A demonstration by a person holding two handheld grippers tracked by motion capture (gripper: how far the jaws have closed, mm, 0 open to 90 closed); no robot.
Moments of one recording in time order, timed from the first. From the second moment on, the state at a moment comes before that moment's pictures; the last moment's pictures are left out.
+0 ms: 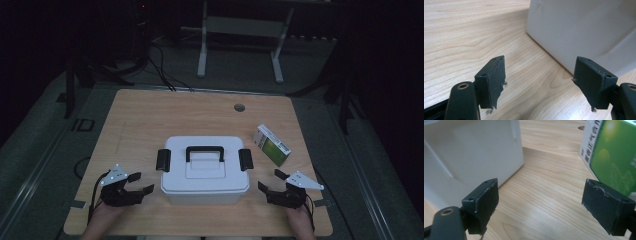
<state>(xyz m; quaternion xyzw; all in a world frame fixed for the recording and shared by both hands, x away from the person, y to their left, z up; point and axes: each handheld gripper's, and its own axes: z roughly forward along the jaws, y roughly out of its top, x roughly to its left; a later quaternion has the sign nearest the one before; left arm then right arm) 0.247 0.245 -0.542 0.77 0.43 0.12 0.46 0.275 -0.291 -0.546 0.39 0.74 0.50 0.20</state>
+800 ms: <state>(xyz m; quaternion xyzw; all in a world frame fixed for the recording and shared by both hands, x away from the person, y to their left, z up) 0.247 0.270 -0.532 0.81 0.42 0.07 0.39 0.265 -0.314 -0.548 0.40 0.74 0.50 0.20</state>
